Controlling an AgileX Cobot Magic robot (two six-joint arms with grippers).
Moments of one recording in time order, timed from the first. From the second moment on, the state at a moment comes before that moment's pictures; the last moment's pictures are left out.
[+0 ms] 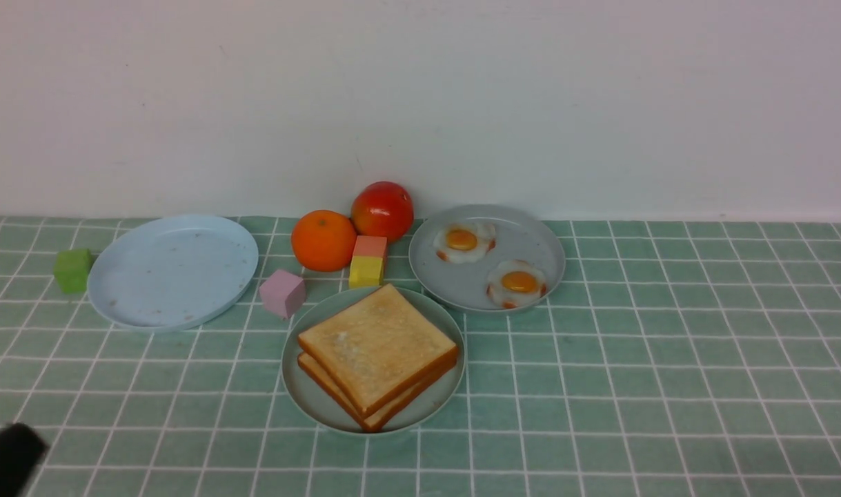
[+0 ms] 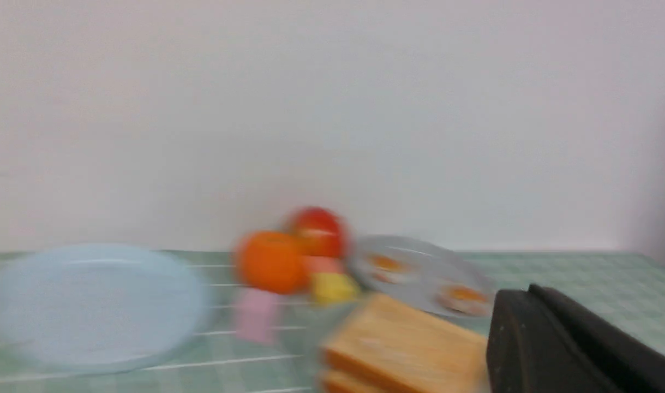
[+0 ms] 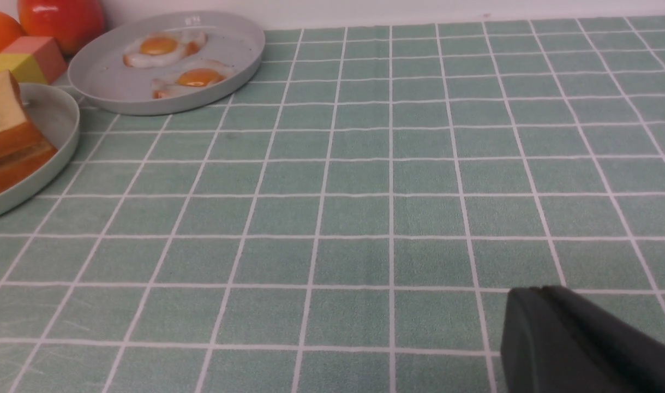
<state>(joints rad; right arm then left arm) 0.06 -0.01 0.02 0.03 0.38 0.05 -0.27 0.03 -0.01 -0.13 -0.05 -0.08</state>
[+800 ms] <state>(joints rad) 0.06 -0.01 0.02 0.03 0.38 0.05 0.00 -0.01 0.03 -0.04 0.37 -0.24</state>
